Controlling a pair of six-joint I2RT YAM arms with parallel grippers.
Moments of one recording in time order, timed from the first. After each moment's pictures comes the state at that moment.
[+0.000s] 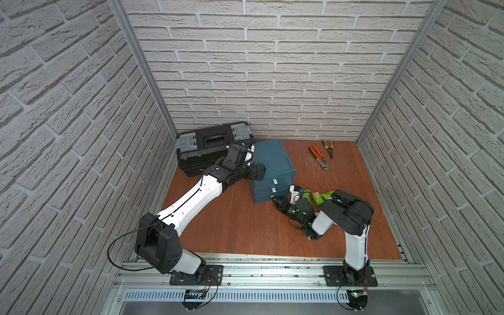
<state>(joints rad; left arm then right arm) -0.54 1.46 1.26 -0.49 0.09 -0.28 0.63 2.00 0.45 1.26 -0.07 1.12</state>
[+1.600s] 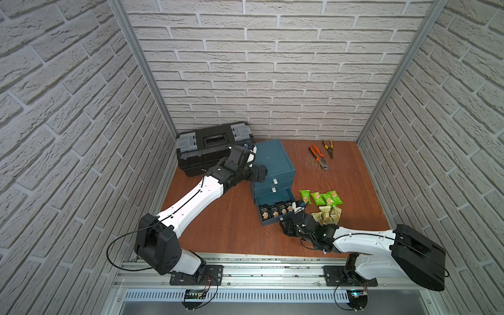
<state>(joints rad) -0.58 1.46 1.27 -0.52 0.06 -0.28 0.92 1.28 0.39 0.05 0.19 0.95</state>
